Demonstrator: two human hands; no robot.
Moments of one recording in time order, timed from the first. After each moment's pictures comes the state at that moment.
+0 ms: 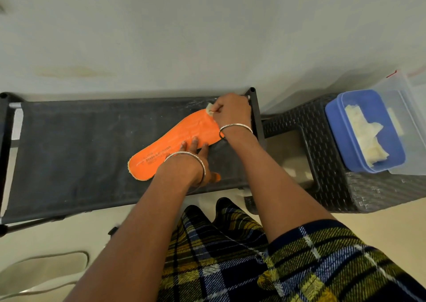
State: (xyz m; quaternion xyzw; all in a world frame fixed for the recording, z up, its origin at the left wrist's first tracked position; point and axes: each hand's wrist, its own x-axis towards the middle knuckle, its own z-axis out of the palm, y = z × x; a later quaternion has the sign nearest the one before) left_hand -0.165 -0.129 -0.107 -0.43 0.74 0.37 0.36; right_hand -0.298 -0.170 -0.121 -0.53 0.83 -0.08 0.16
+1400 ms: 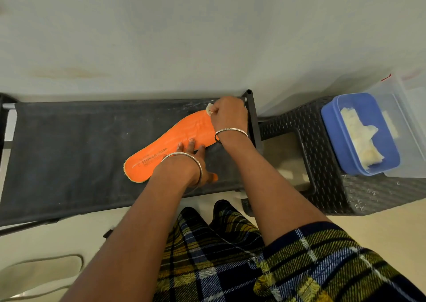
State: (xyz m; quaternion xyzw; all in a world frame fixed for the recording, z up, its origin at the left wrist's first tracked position) left_hand -0.170 -0.130 -0.113 -0.43 0.74 0.36 0.36; right_hand -0.299 -0.171 -0.127 -0.53 0.83 -0.07 0.13
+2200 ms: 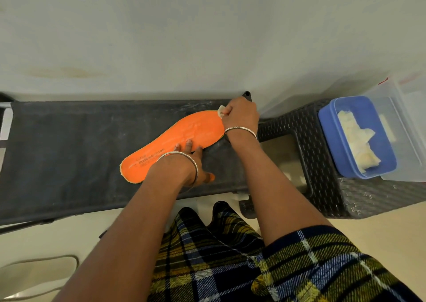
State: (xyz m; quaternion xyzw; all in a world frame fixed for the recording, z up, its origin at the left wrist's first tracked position) left_hand -0.171 -0.131 -0.100 -0.43 0.74 0.36 0.36; right_hand -0.325 -0.164 -0.128 -0.47 0.87 -0.07 0.12
